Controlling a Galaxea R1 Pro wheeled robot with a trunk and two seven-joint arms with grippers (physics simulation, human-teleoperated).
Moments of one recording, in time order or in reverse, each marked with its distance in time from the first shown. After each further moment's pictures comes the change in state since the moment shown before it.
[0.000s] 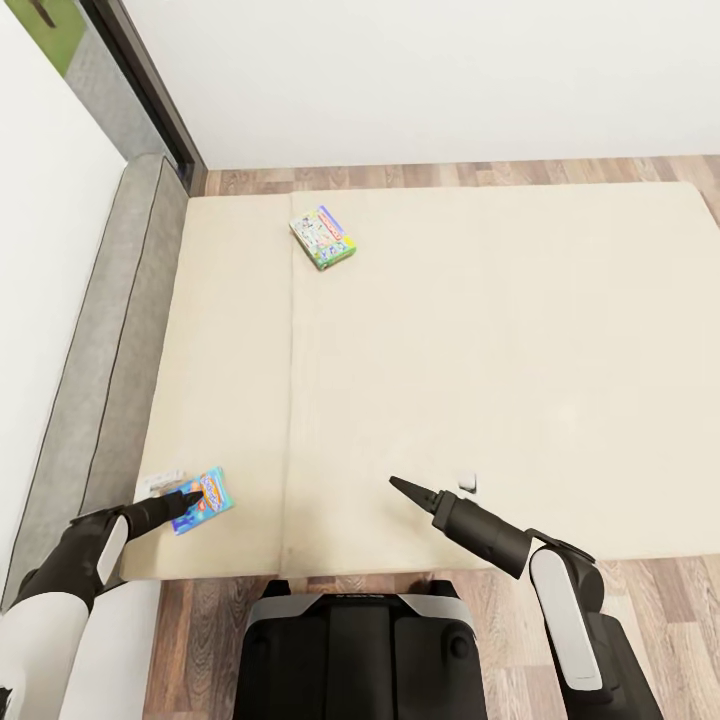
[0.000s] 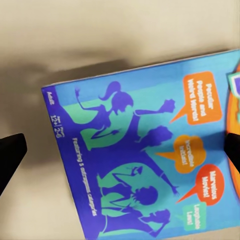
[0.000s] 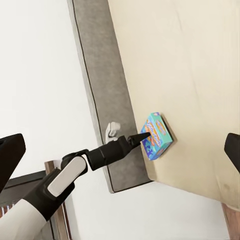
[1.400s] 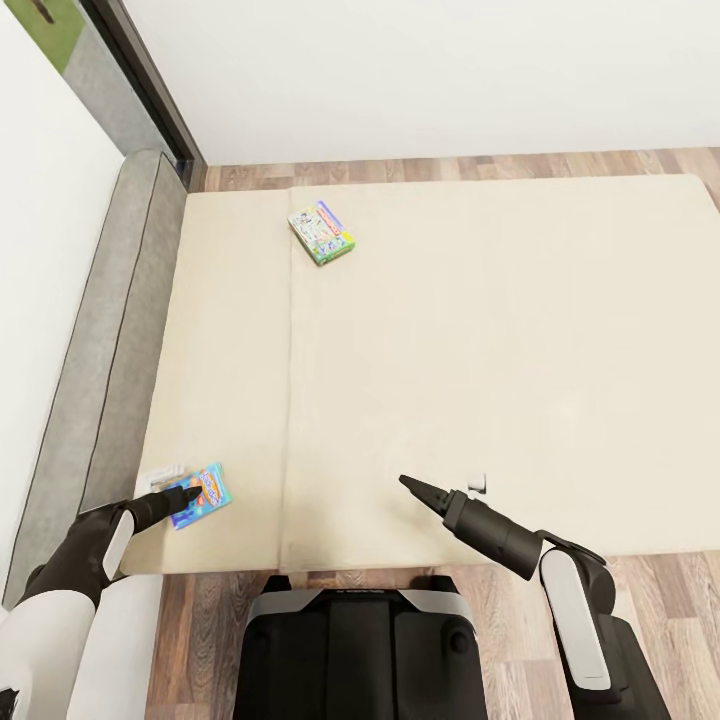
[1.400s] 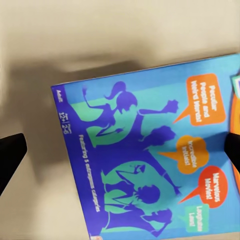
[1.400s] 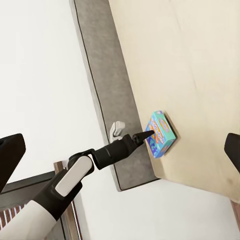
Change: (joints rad) left arm 0.000 -0.019 -0.010 -0.039 0.017 0.006 0.087; right arm 0.000 0.001 -0.051 -0.001 0.000 0.044 0.043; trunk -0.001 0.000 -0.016
